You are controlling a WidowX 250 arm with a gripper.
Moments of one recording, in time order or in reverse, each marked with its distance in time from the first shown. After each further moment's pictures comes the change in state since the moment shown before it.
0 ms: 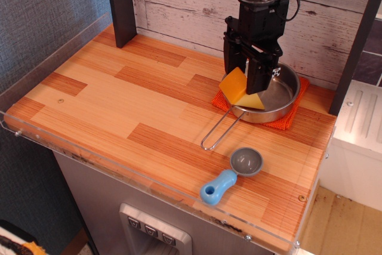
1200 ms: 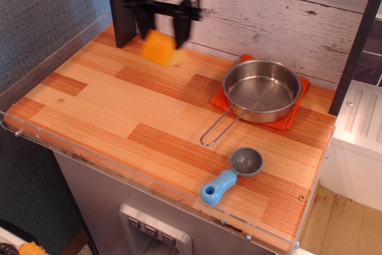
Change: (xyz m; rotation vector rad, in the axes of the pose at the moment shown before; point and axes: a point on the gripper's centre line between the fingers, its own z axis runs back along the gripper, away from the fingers) arm -0.092 0.076 0.055 0.047 -0.099 0.654
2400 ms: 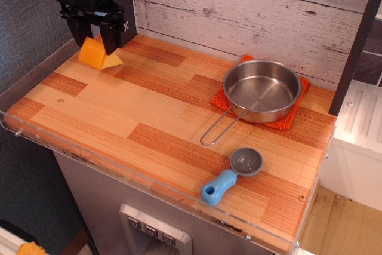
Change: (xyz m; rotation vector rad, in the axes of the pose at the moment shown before) arm 0.007 0.104 -0.043 0.040 0.020 0.014
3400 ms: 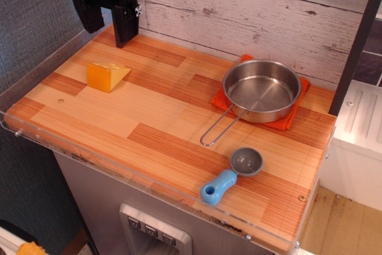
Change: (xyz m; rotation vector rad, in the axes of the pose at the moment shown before) arm -0.022 -0.046 0.050 -0.021 -0.026 -0.119
